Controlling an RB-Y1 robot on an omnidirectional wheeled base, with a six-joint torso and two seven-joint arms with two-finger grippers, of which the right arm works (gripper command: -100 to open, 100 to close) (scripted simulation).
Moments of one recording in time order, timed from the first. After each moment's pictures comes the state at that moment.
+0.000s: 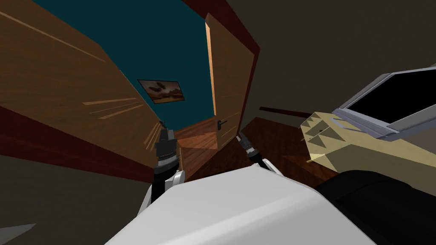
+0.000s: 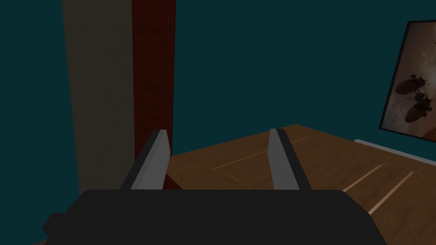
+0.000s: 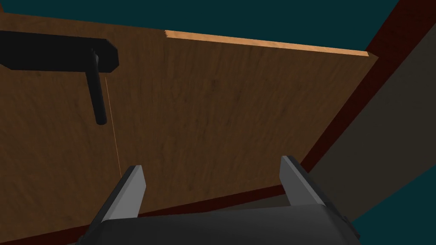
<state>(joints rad) 0.48 -0.33 0.08 -1.87 0.15 -0.55 -0.32</state>
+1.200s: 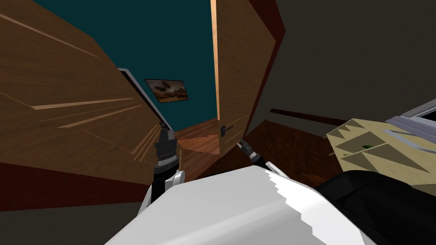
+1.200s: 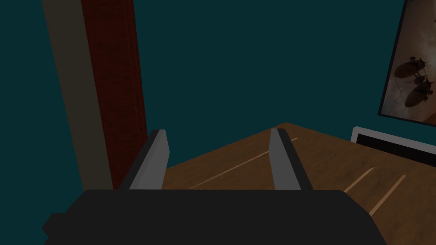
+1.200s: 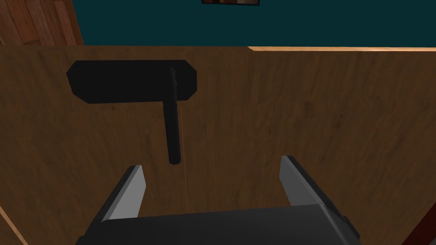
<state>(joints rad) 0.48 -0.47 0.11 -1.67 0.23 -0.62 -0.55</state>
